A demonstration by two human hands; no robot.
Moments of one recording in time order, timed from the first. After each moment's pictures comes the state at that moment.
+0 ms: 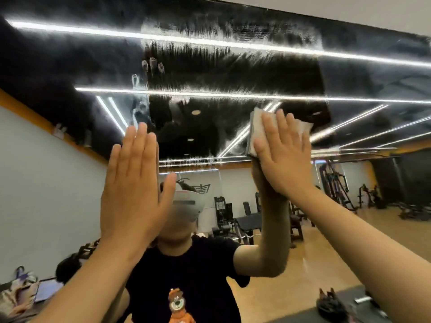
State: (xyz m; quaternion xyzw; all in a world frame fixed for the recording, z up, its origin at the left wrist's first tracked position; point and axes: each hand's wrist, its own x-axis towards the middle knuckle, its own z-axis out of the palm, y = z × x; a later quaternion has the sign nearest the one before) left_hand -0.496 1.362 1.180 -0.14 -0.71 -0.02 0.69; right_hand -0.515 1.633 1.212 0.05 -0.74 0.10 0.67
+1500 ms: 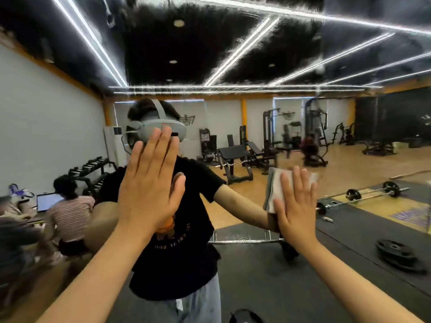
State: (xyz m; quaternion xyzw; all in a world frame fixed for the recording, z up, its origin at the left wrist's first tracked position) left_hand -0.489 1.377 1.023 -0.22 -0.77 0.05 0.60; right_hand -0.505 1.696 0.909 0.05 -0.80 0.11 0.59
